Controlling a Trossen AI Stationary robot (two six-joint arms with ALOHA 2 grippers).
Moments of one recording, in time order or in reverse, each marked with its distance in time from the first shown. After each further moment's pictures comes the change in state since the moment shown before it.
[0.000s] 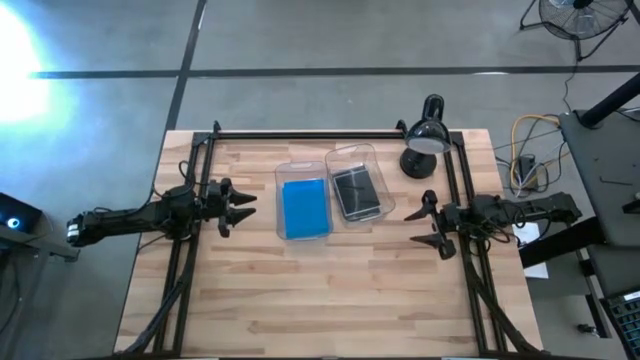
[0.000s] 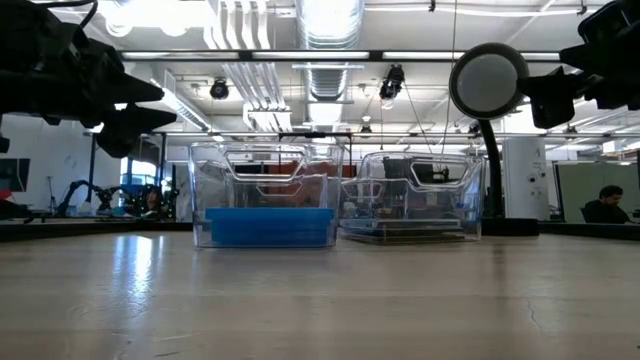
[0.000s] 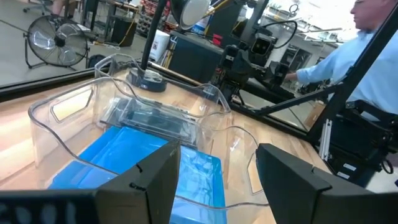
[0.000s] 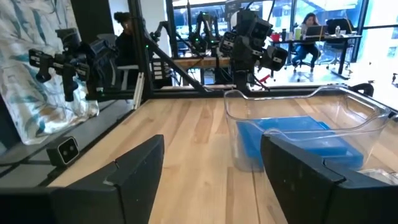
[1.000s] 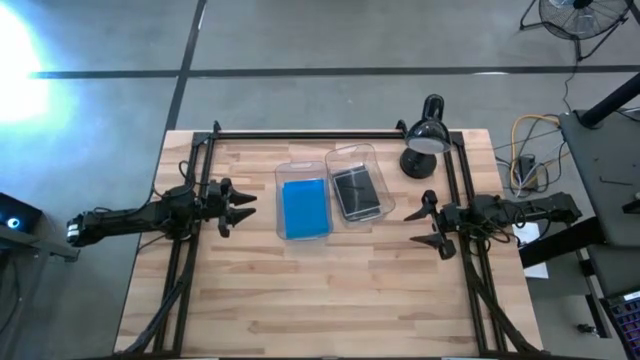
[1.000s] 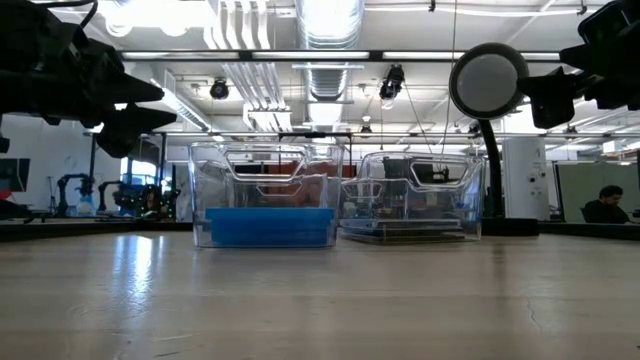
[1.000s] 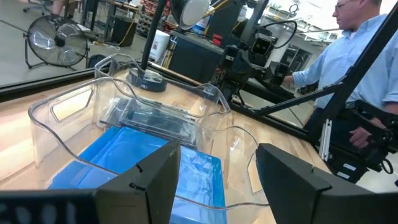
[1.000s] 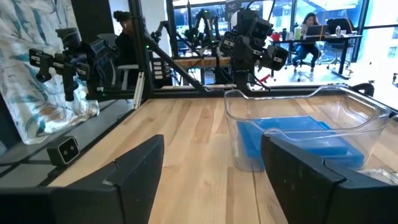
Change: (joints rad) left arm 0.000 0.000 0.000 0.000 0.000 0.000; right arm 0.000 0.000 0.000 0.000 -0.001 0.000
